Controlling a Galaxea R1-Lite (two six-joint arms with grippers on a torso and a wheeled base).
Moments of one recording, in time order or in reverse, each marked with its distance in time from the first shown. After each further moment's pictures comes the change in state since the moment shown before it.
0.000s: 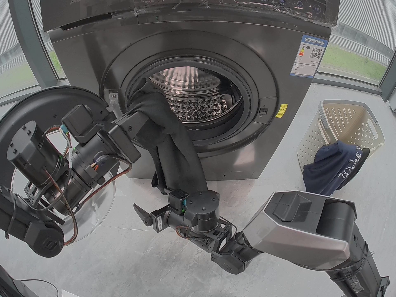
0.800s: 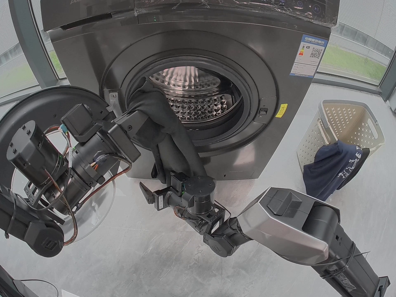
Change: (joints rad) left arm 0.001 0.000 -0.002 -0.004 0.001 0.001; right arm -0.069 0.124 -0.281 0.086 -0.058 -0.012
